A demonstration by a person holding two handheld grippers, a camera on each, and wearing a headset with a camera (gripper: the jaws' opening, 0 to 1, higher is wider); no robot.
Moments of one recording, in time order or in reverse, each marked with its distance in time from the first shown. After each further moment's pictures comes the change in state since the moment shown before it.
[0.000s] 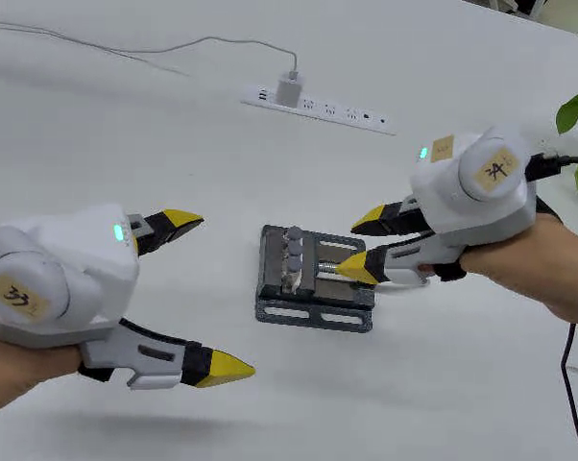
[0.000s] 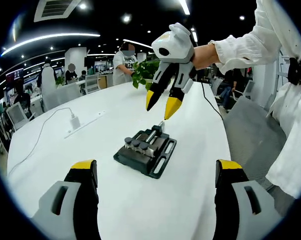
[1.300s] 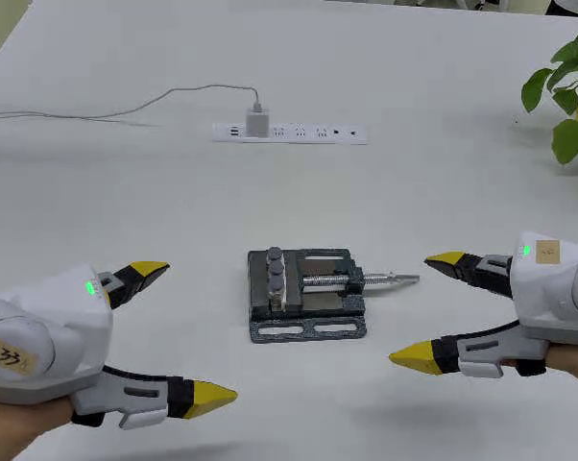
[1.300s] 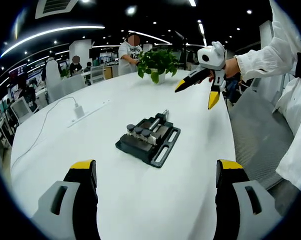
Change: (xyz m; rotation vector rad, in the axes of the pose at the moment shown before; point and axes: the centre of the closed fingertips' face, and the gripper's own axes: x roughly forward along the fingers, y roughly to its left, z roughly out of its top) left arm 0.001 0.004 -0.021 -0.016 0.087 0.052; right arm -0.040 0.015 -0.081 0.148 -0.279 -0.108
